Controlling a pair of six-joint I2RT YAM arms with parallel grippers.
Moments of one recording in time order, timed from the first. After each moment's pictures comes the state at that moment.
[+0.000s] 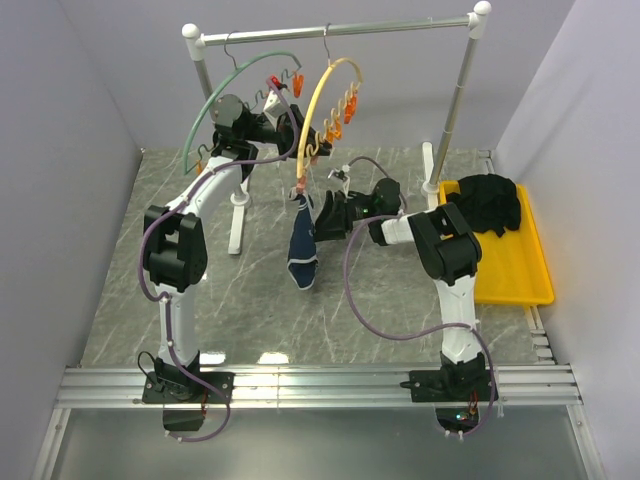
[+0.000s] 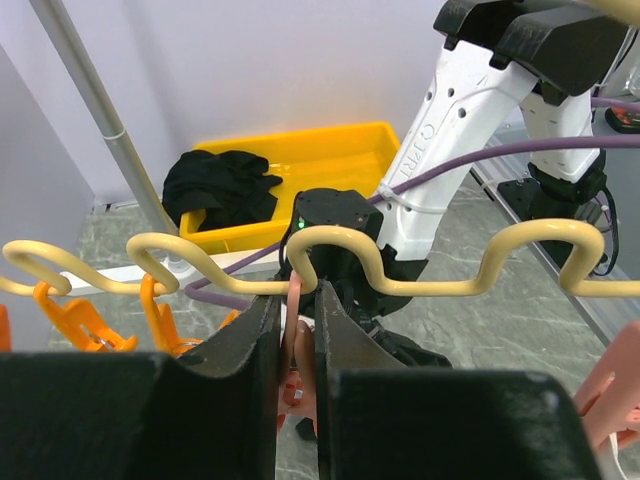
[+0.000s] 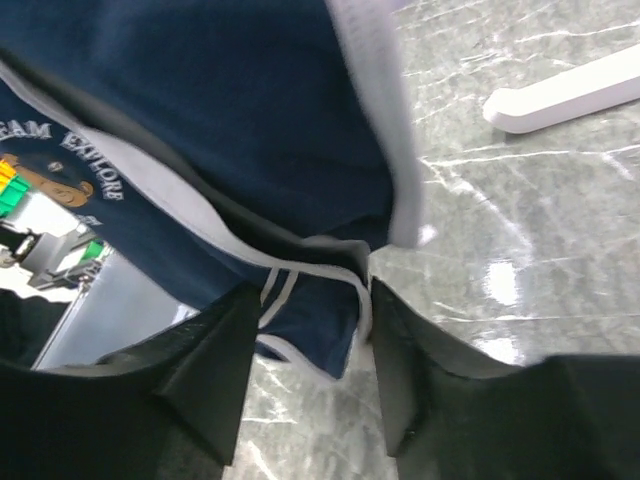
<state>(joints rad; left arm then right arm) -0.31 2.09 1.87 0.76 1.46 -0.44 0.38 2.22 1.23 1.29 -1.47 0.93</state>
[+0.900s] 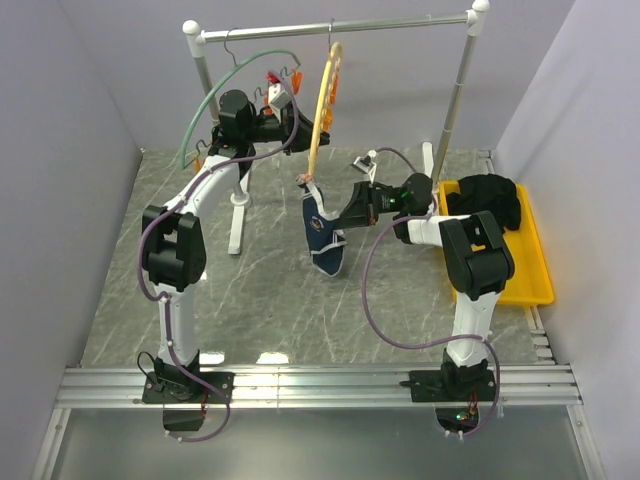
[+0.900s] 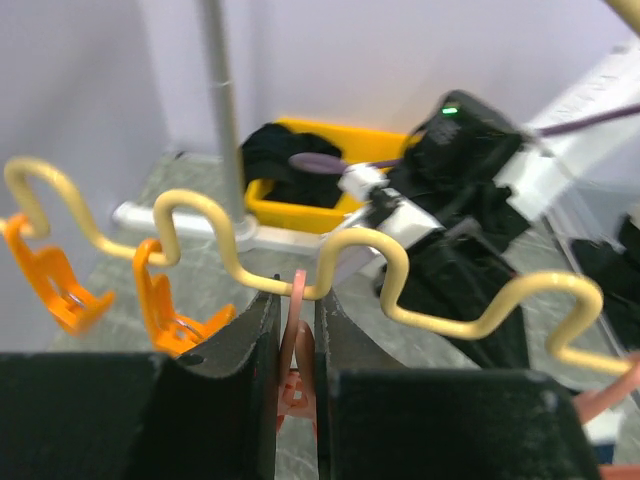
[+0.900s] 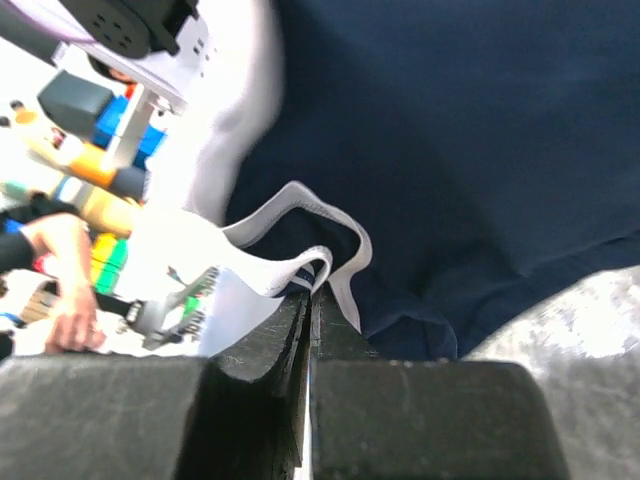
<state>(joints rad) -0.29 2.09 1.88 0.46 1.24 -0.28 0.27 1.98 1.07 1.30 -1.47 1.25</state>
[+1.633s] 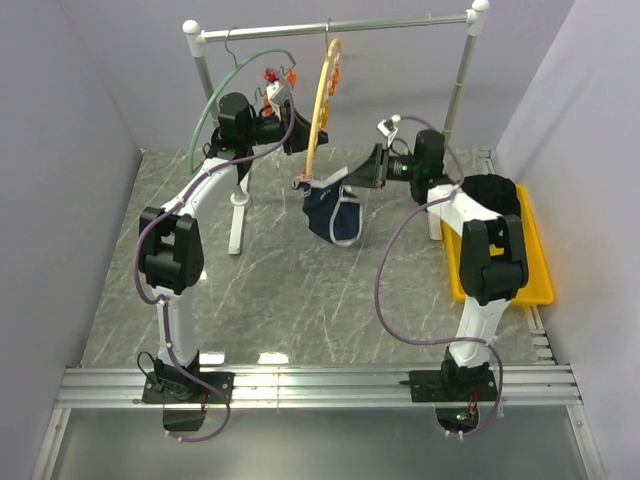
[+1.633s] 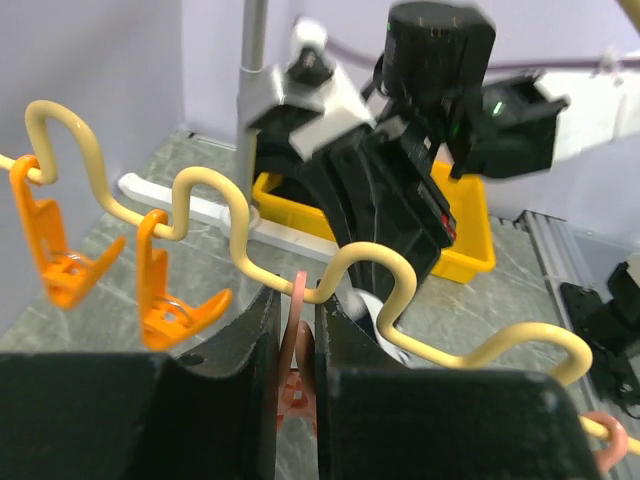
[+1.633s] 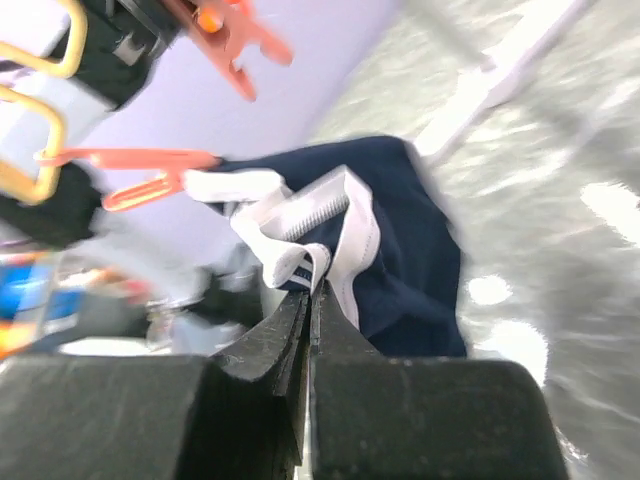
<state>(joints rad) -0.29 2.06 1.83 0.40 1.10 -0.33 0.17 1.91 1.34 0.45 -1.24 0.85</state>
